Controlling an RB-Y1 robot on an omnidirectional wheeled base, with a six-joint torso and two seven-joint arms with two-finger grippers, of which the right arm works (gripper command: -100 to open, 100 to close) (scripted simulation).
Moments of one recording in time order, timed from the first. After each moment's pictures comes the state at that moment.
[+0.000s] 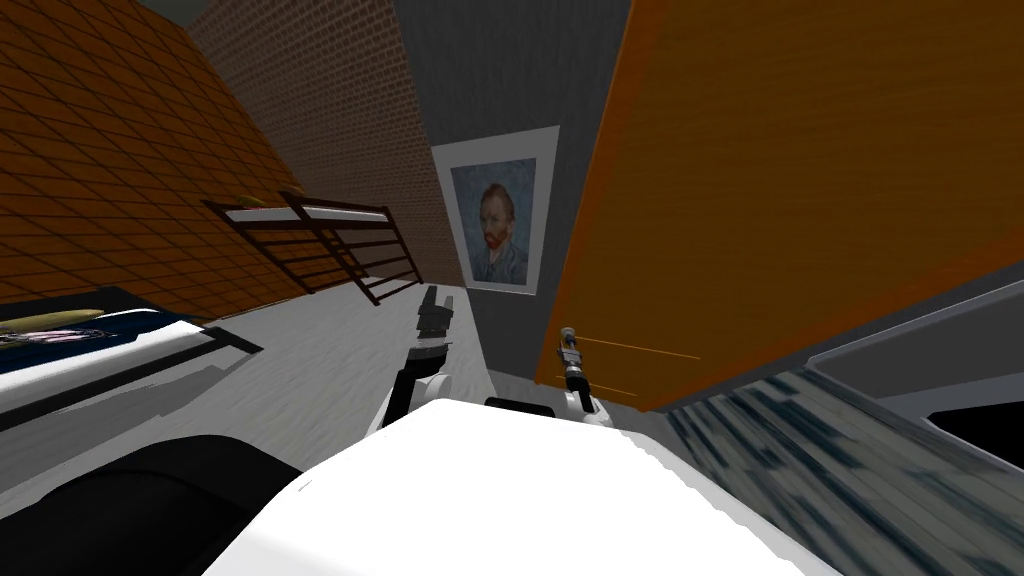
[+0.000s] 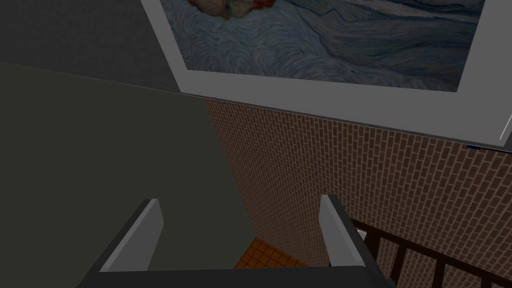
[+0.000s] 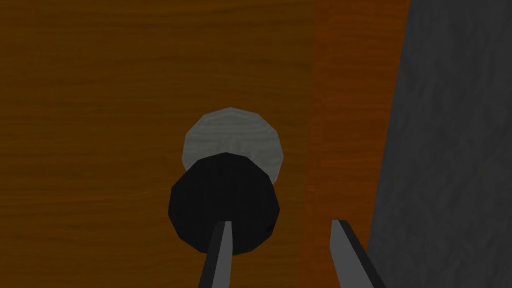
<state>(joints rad) -0.13 0.05 -0.34 -0.67 0.31 -0.77 1.43</state>
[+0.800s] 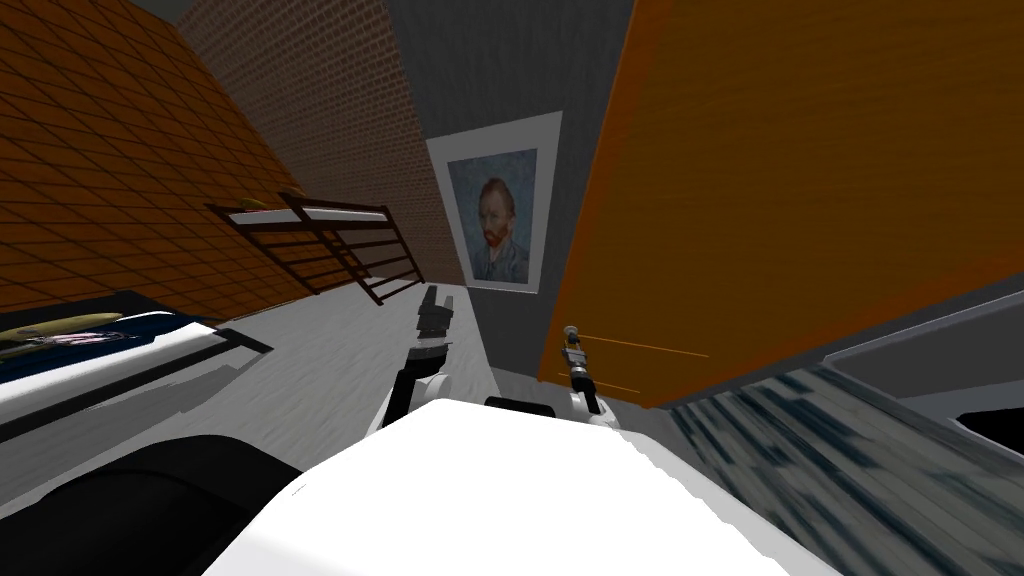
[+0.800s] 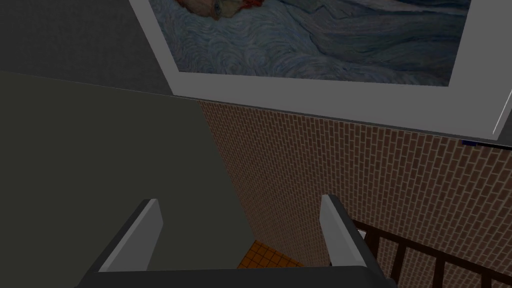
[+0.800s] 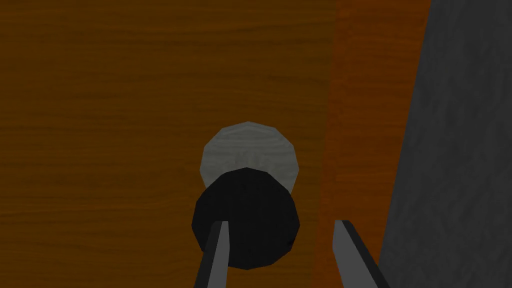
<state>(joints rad) -0.13 0.01 -0.35 -0.66 0.30 -0.78 1.42</state>
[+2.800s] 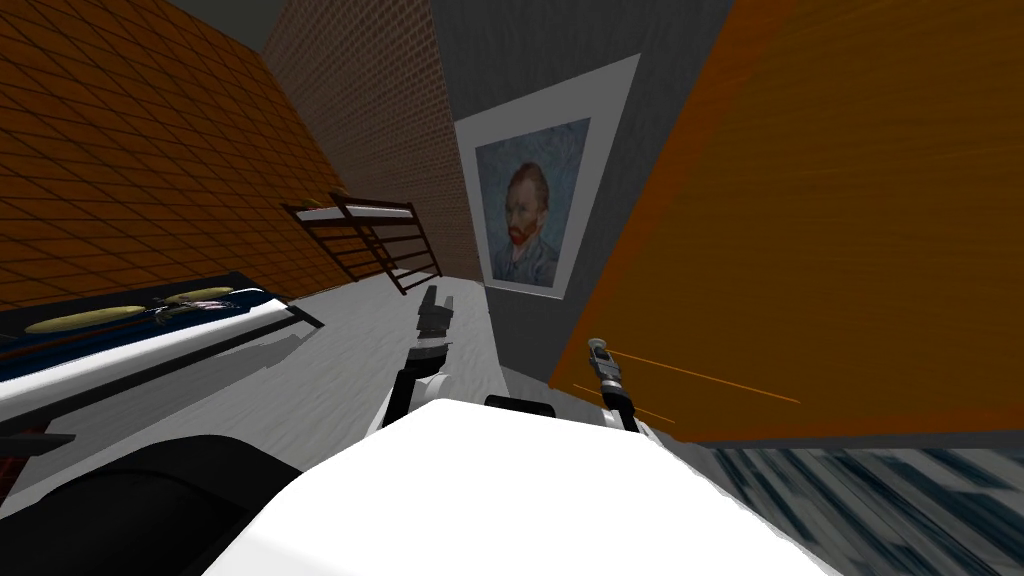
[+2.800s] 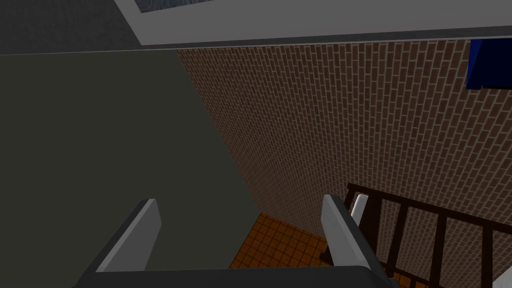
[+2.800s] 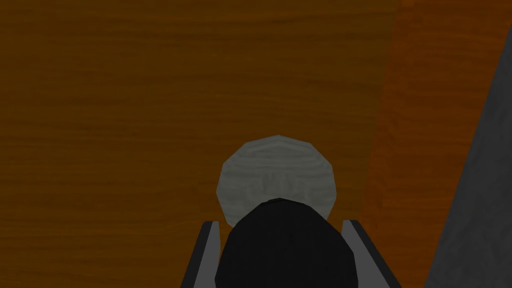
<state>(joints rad) -0.06 -0.17 -0.41 -0.64 0.25 -0.86 1.29</state>
